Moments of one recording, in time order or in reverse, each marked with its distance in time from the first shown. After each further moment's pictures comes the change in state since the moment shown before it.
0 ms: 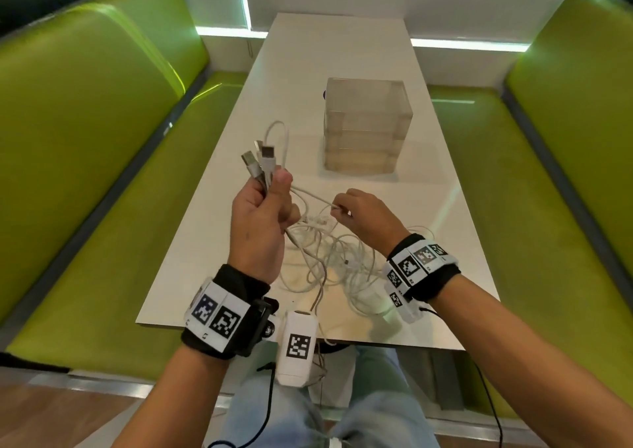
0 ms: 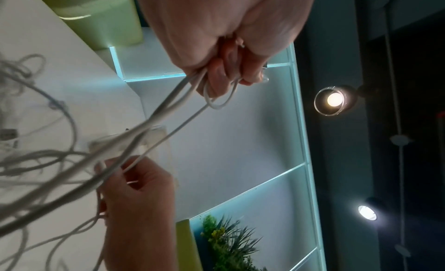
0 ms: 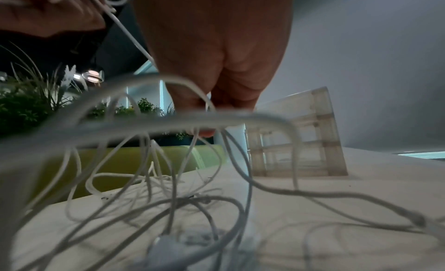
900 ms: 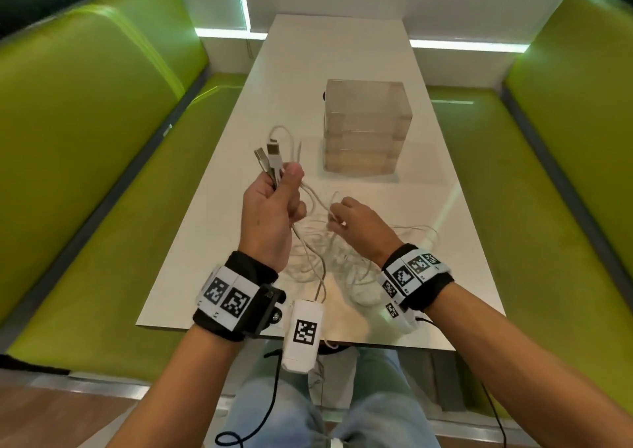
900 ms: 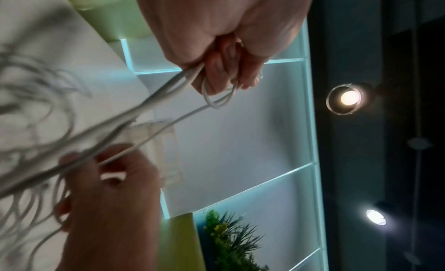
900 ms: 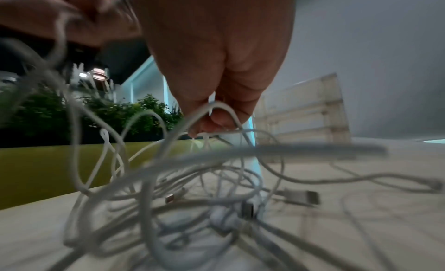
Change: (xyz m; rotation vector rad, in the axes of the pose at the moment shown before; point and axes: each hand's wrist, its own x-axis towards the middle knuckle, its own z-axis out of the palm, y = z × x) left_hand 0.013 -0.005 0.008 0.042 0.057 -0.082; right_hand -0.008 -0.008 0.013 0.012 -0.044 0.012
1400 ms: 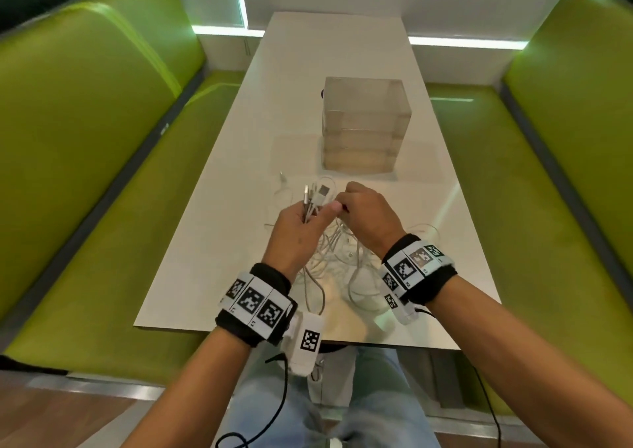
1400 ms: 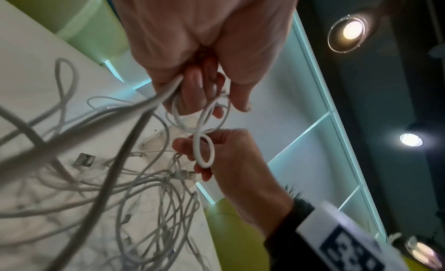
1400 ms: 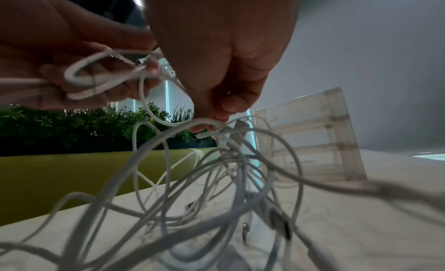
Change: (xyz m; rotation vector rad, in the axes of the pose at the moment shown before) left_hand -0.001 -0.043 -0.005 0.575 -0.102 -0.134; right_hand 0.003 -0.010 -0.025 -0.149 0.105 0.022
